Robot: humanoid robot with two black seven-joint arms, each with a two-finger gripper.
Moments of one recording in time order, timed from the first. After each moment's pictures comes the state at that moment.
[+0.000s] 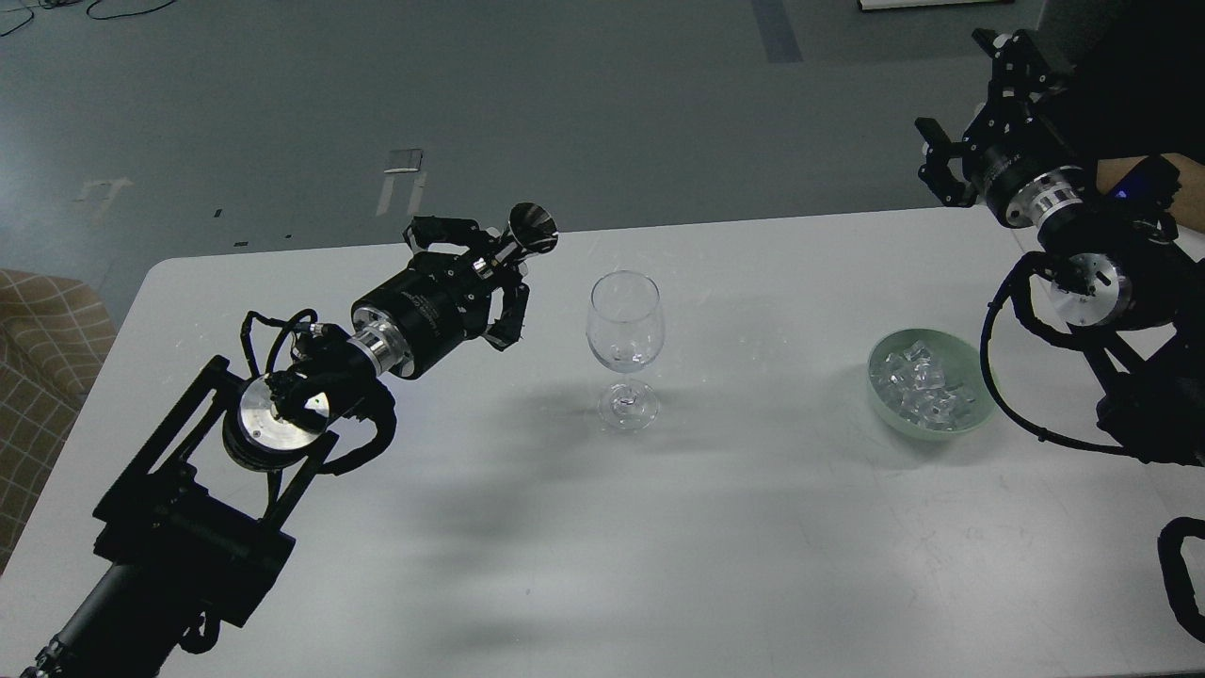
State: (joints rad) left arm -0.39 0.22 -1.13 -1.50 0.10 0.14 0.30; right arm 0.72 -0.33 1.08 0.81 -0.50 0.14 0.14
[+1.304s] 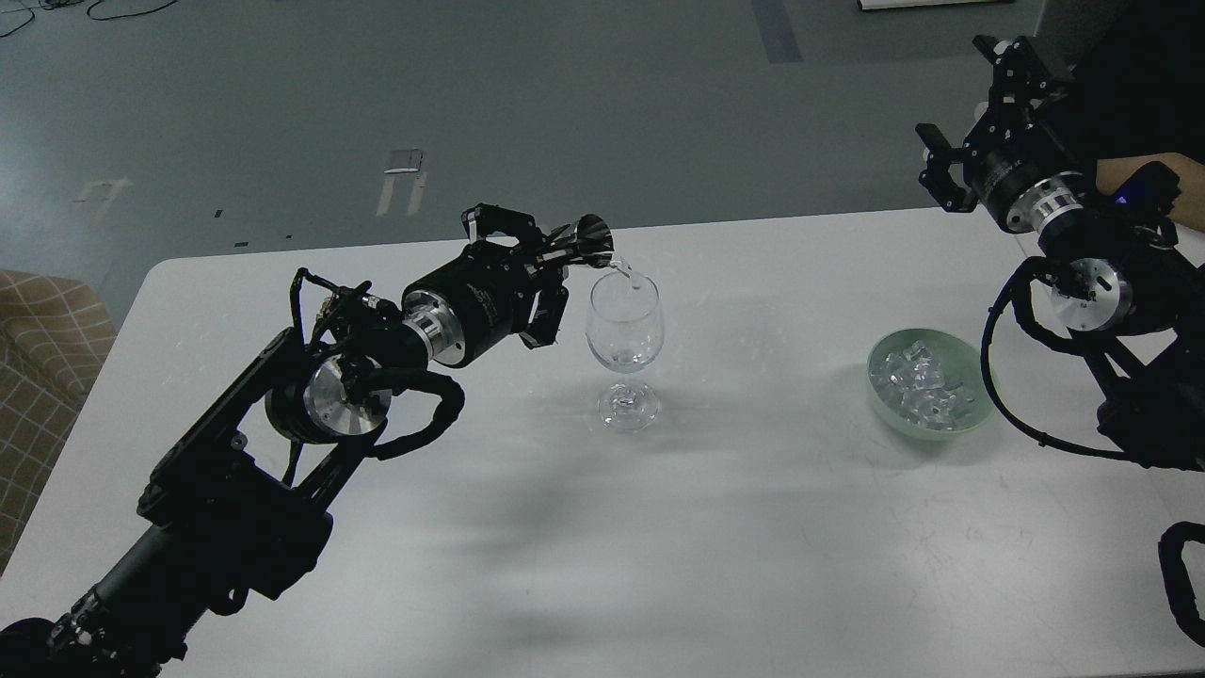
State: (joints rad) left arm -0.50 0.20 -1.01 -1.50 0.31 0.23 0.34; right arm 0.71 -0.33 1.09 0.81 -0.50 0.14 0.14
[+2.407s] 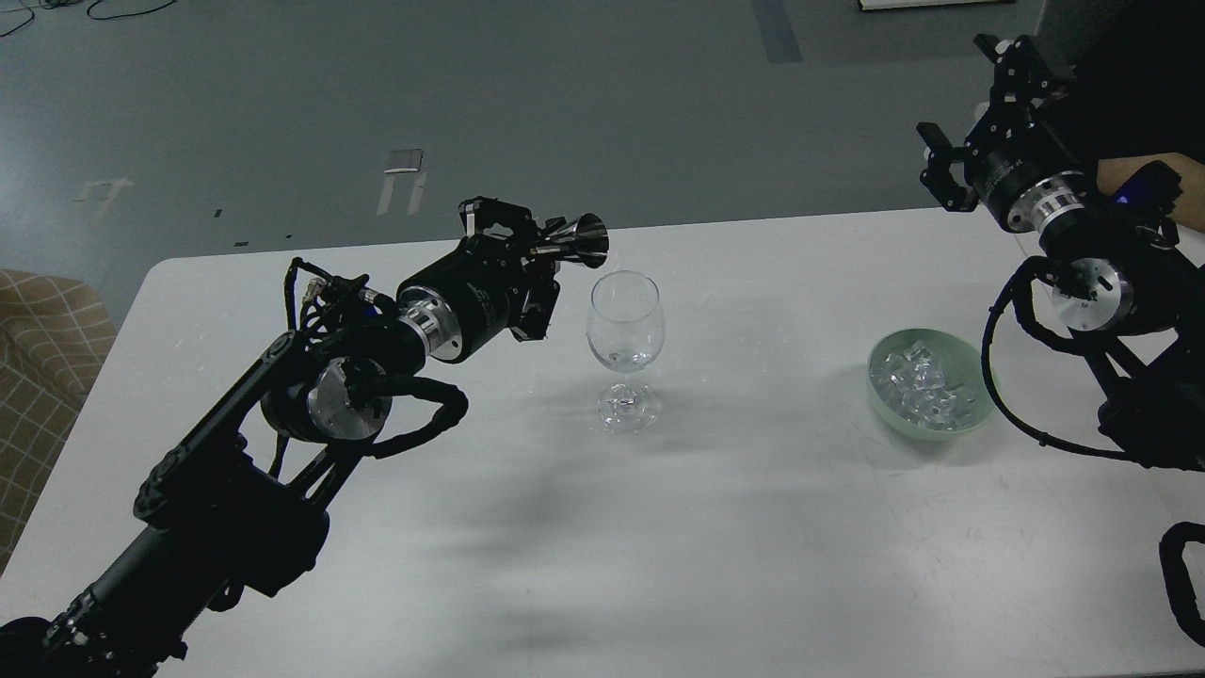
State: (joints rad) left arm -0.50 0.21 -1.01 -1.51 0.41 0.23 0.34; right arm 0.71 -0.33 1.09 0.82 -0.50 0.14 0.14
